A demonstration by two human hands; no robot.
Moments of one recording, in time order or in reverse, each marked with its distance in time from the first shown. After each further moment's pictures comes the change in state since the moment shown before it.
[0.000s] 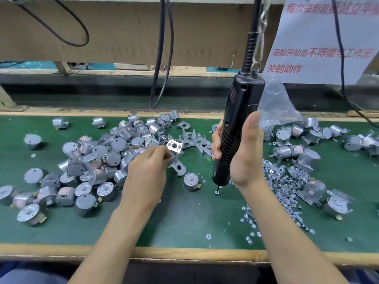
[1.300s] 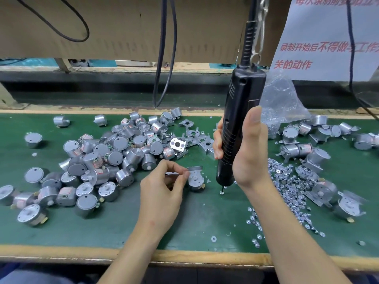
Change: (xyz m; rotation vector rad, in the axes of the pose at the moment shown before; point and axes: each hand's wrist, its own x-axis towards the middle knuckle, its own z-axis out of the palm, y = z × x) left_hand -0.037 0.019 0.019 -0.617 -0.020 -0.399; right_hand 0.002 0.004 0.002 -0.118 0.014 0.019
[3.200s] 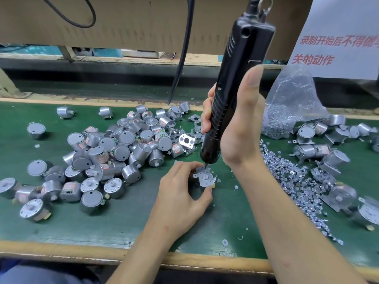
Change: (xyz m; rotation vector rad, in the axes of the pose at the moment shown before) left_hand -0.001 0.004 -0.001 0.315 -0.185 0.174; right_hand 0.030 -0.002 0.048 0.070 -0.009 -0.106
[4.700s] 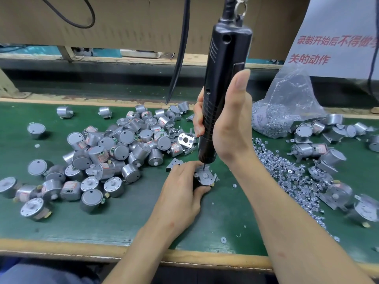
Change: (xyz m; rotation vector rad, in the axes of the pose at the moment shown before) left_hand 0.002 -0.005 0.004 0.073 -0.161 -0.018; right_hand 0.002 0.001 0.004 -0.092 -0.079 0.014
